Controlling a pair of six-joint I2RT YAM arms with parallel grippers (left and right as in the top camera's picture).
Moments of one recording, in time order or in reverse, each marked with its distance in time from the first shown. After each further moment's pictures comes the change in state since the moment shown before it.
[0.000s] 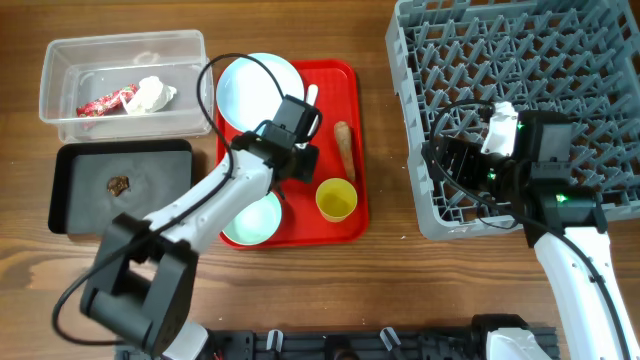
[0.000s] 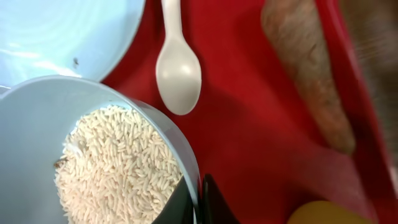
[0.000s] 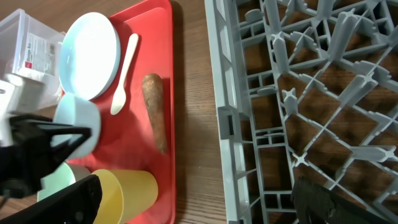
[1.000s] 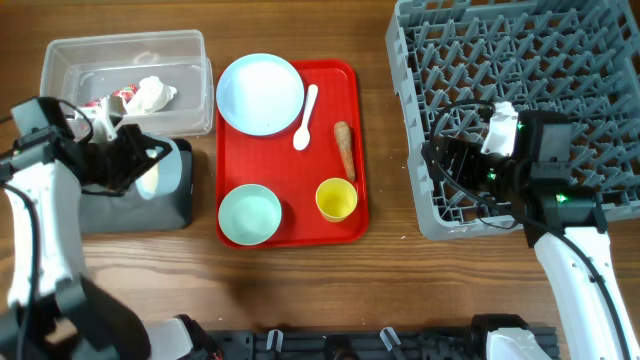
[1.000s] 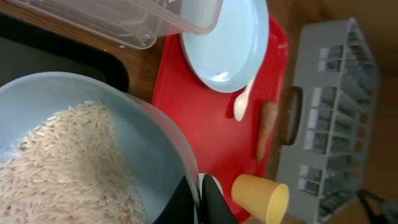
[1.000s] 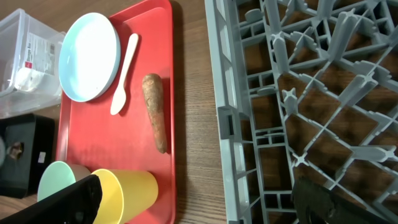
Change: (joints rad) left arm 0.974 -0.167 0.066 -0.411 0.811 0.125; right arm 0.000 0.000 0.000 0.000 0.000 0.000
